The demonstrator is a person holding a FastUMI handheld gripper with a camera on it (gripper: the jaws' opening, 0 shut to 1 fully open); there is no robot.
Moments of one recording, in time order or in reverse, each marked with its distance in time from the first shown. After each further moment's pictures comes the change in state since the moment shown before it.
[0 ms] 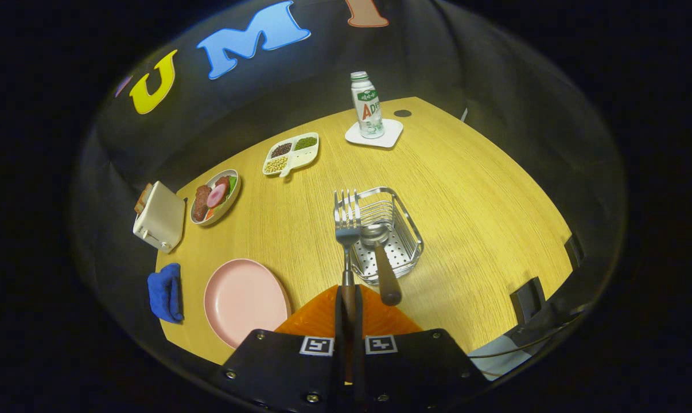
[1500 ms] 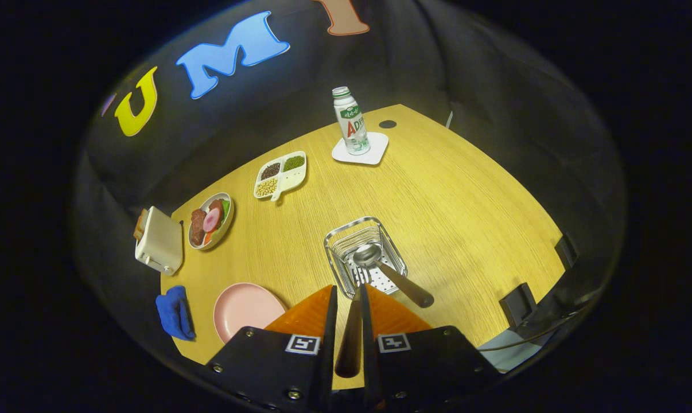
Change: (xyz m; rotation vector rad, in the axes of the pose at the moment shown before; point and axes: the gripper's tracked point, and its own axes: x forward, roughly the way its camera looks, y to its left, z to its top) arm -0.013 0.001 0.044 0.055 -0.074 -0.013
